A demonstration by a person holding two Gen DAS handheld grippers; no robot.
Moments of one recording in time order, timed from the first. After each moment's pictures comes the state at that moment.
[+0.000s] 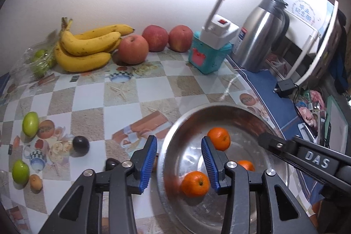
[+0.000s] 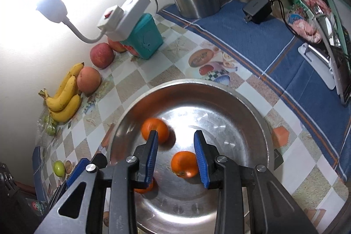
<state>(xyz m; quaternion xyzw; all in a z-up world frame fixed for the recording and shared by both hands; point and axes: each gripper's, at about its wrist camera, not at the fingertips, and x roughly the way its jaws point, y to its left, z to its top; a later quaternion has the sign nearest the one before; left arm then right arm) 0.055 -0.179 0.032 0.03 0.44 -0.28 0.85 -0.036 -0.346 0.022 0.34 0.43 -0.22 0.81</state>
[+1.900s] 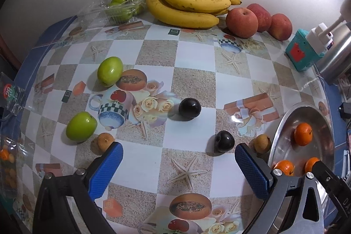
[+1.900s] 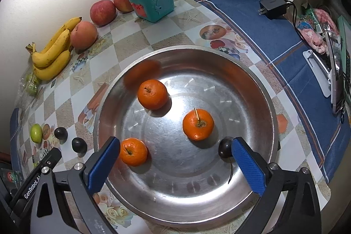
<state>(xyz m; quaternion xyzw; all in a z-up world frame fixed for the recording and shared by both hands) 0.089 -0.086 0.006 0.02 0.55 -0.06 0.83 -0.017 -0.309 0.003 0.26 0.53 -0.22 0.78</state>
